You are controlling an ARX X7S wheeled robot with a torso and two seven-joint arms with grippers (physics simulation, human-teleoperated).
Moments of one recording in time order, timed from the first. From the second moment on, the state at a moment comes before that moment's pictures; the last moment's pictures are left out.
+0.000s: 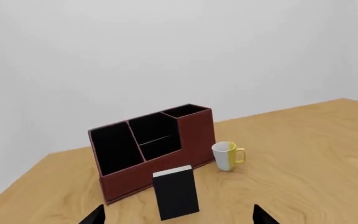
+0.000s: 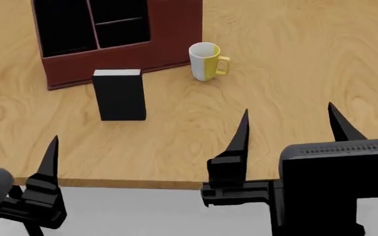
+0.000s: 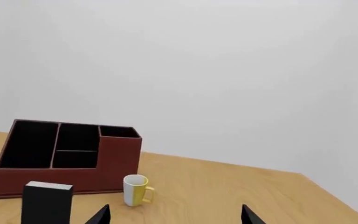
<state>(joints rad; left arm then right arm) -0.46 -0.29 0.04 1.00 -0.50 -1.29 -0.30 0.49 0.23 -0.05 -1.02 0.25 1.28 0.23</state>
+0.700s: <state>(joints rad) -0.45 -0.31 0.05 0.99 -0.54 -1.26 -0.34 0.47 0.23 -0.04 -1.00 0.29 1.24 0.25</state>
